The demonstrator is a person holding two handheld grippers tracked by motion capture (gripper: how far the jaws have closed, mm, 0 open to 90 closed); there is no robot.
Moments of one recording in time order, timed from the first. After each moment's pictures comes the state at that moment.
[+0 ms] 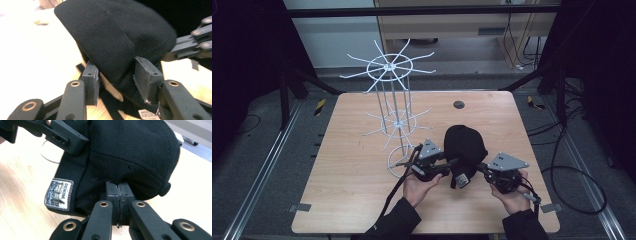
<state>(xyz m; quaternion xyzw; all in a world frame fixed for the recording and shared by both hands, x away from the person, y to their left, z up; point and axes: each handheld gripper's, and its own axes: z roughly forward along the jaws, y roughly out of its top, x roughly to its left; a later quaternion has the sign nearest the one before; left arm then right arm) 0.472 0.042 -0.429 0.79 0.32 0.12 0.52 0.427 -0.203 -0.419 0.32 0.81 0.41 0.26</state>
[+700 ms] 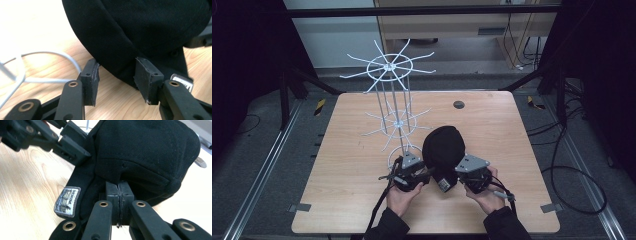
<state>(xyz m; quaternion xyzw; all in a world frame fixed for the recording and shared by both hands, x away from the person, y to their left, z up) 0.456 0.088 -0.462 0.78 0.41 0.15 0.45 0.438 -0.136 -0.430 0.27 0.86 0.37 0.25</state>
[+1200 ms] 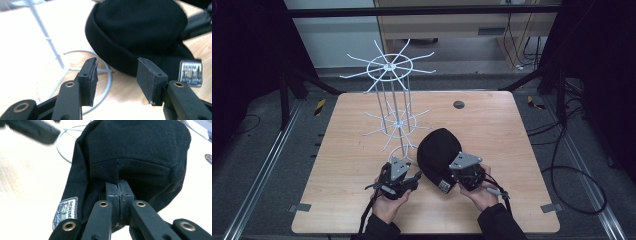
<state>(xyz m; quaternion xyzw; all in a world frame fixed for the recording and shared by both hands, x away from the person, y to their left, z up) 0.430 0.121 -0.444 0.78 0.39 0.23 0.43 0.449 -0.123 -0.438 0.27 0.86 0.36 0.23</state>
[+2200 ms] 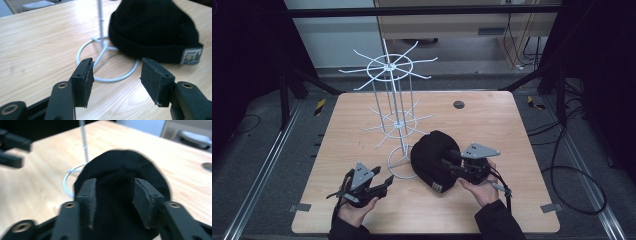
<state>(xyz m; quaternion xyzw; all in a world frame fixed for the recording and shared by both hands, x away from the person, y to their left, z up) 0.405 0.210 -0.440 0.77 0.40 0.25 0.43 0.460 -0.140 -0.422 0.34 0.78 0.49 0.20</state>
